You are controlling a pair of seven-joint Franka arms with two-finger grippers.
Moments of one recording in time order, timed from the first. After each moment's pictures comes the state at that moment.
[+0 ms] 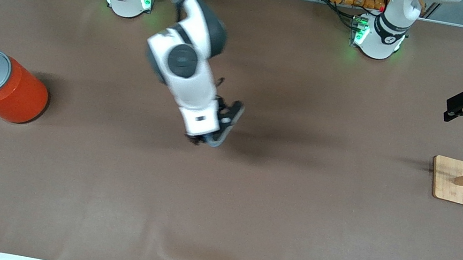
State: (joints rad) left arm -0.11 -0.01 0.01 -1.55 0.01 1.52 -0.08; right arm 0.53 0.64 0.26 -1.41 -0.18 2.14 -0.44
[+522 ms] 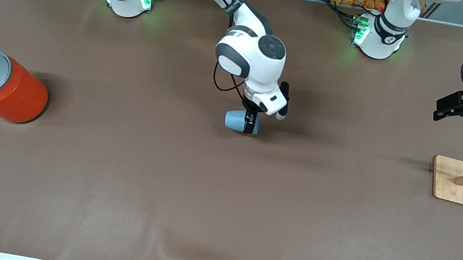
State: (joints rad) left arm -0.10 -0.01 0.01 -1.58 -0.01 1.52 -0.08; right arm 0.74 0.79 0.25 -1.38 -0.44 2.19 -0.44
